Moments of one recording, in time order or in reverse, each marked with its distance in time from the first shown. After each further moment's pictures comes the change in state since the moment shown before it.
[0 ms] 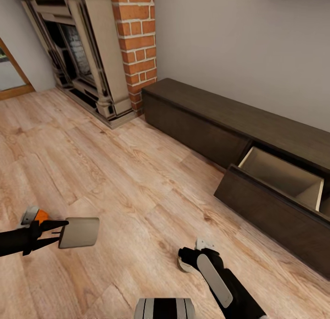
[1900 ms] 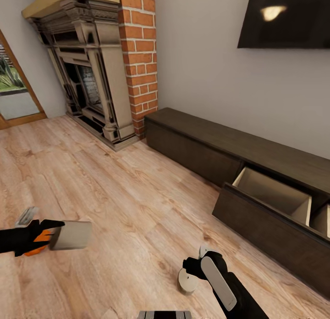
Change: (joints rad) left arm -0.065 -0.043 0.031 0.035 0.144 -0.001 0.413; right arm 0.027 -0.001 -0.052 -0.001 -0.012 0.154 -0.065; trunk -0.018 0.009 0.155
